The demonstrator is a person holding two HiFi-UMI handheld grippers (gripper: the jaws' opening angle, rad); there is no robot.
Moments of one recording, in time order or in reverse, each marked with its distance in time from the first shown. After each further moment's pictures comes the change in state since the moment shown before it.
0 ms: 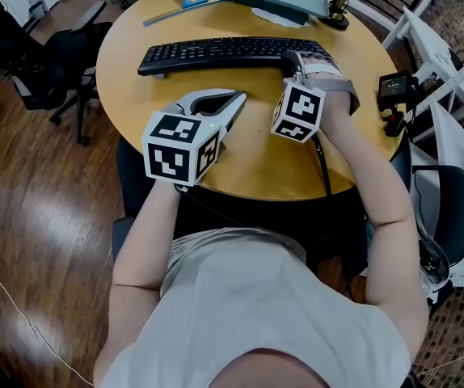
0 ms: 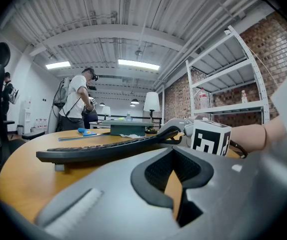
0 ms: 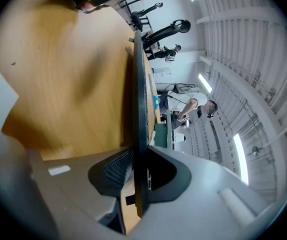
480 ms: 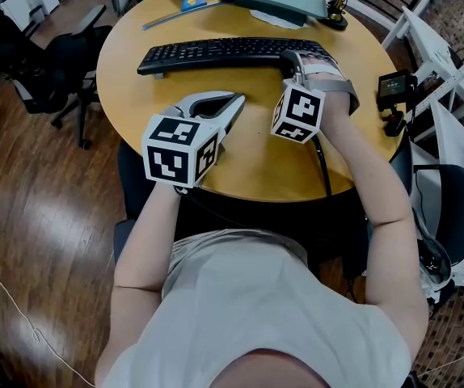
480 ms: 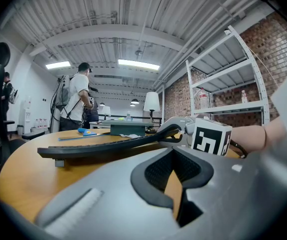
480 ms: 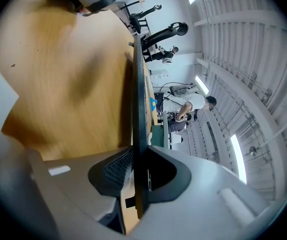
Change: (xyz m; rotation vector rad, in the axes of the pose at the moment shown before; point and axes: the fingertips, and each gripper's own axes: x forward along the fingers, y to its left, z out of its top) left arm 0.000 0.000 0.001 0.000 0.000 0.000; right arm -0.003 -0.009 0.002 0.006 -0.020 -0.038
